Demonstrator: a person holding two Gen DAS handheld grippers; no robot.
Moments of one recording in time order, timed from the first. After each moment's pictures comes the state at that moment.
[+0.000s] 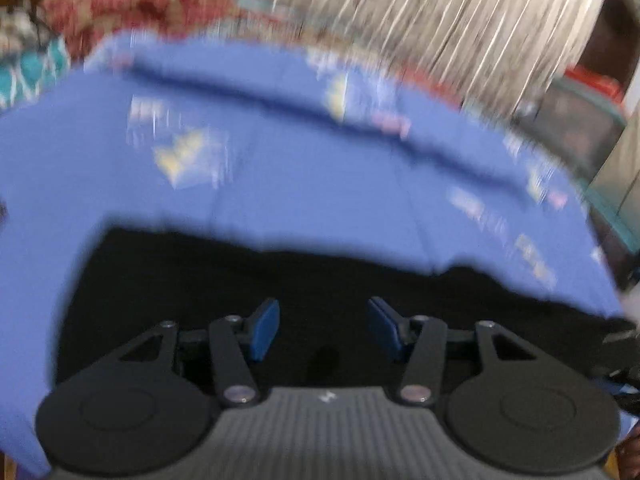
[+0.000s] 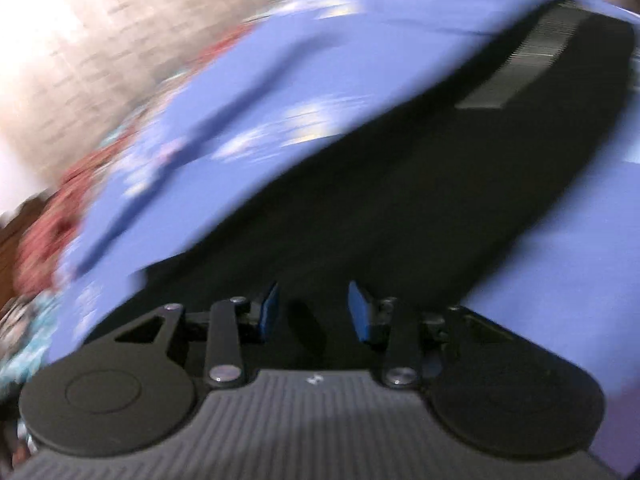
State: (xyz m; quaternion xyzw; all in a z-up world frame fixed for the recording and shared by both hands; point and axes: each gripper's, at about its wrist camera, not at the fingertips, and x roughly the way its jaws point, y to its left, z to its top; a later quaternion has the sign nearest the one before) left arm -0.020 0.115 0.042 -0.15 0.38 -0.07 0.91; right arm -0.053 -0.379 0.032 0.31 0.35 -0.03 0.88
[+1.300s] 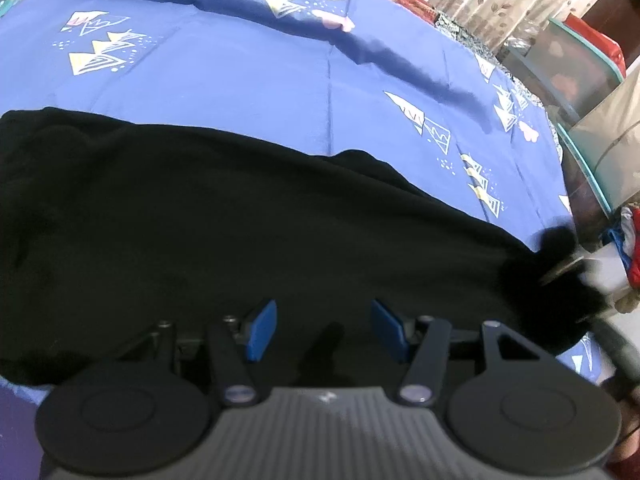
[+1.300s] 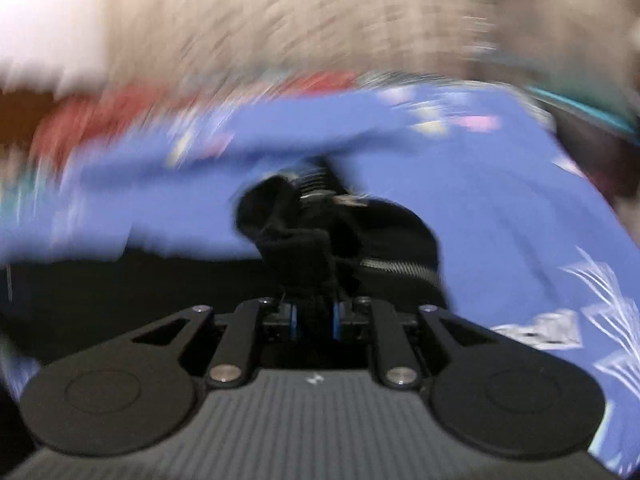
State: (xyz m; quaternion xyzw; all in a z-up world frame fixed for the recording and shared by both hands) left arm -0.036 0.019 0.060 -0.19 0.47 -0.12 0.85; right arm -0.061 -0.358 0.073 -0.03 0.28 0.11 0.95
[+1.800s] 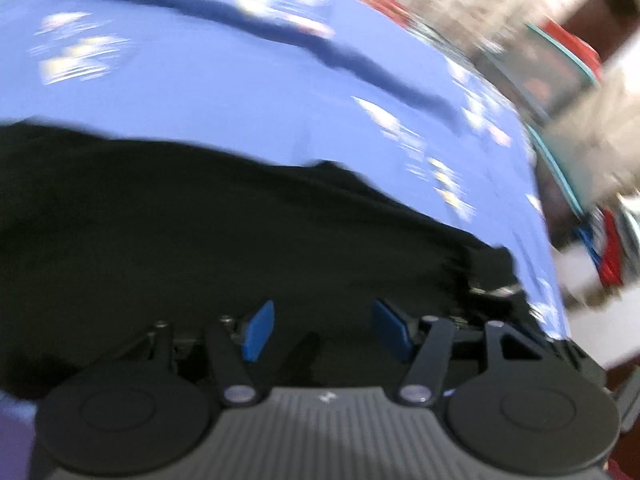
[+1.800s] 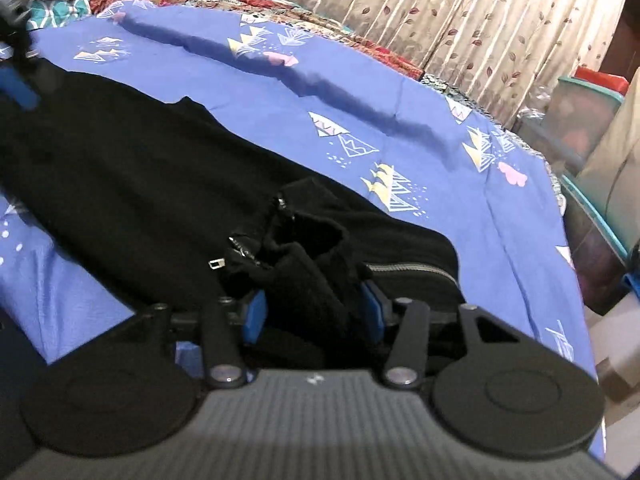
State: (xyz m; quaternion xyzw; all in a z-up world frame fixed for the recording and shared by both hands) left arm -0.016 0.010 0.074 -0.20 0.47 -0.19 0.84; right arm -0.107 -0.295 0.049 -0.25 0.30 0.10 0.92
